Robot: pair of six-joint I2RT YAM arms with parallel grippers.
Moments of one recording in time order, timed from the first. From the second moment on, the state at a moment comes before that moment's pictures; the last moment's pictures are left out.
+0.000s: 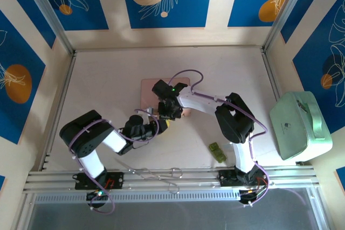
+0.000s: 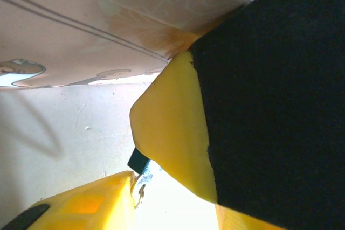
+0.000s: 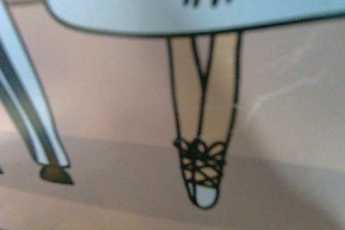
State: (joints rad) left arm -0.73 1.72 0.28 1.07 0.28 -1.00; right arm 0.84 1.99 1.49 -0.85 -0.11 0.89
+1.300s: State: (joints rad) left arm -0.70 1.82 0.29 1.26 0.34 -1.16; right arm 0.79 1.64 0.87 -0.07 -0.16 1.01
